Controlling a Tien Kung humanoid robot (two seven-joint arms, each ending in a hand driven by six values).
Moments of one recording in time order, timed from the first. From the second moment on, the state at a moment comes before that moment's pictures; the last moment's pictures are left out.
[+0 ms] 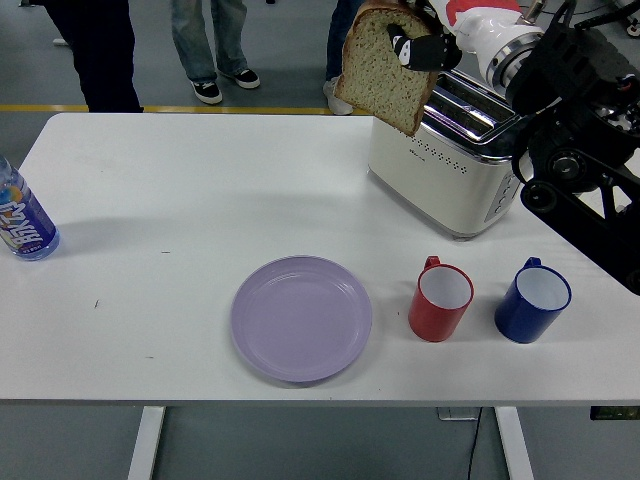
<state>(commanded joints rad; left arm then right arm) -0.10 0.13 -0.85 -0.18 0.63 0.09 0.40 1.11 -0.34 0.73 1.49 -1.76 -0.02 -0.62</state>
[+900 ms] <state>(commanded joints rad) -0.10 0.13 -0.85 -0.18 0.63 0.09 0.40 1.07 -0.36 0.71 1.64 -1.72 0.00 -0.63</state>
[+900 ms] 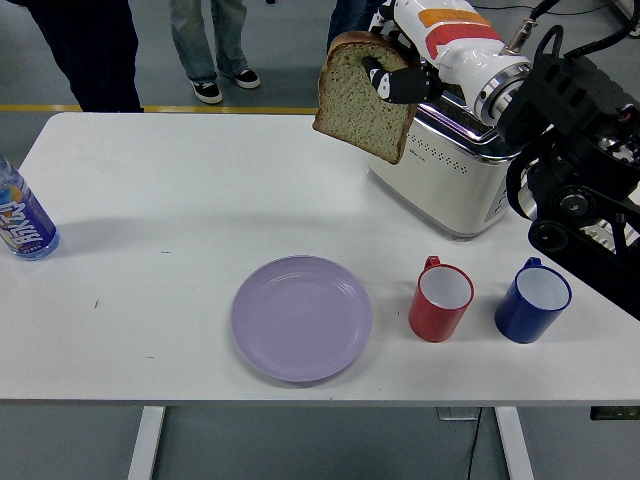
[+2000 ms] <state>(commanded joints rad) -0.09 0.13 -0.86 -0.18 0.64 0.09 0.40 1.03 -0.39 0.70 1.78 -1.71 0.01 -0.64</state>
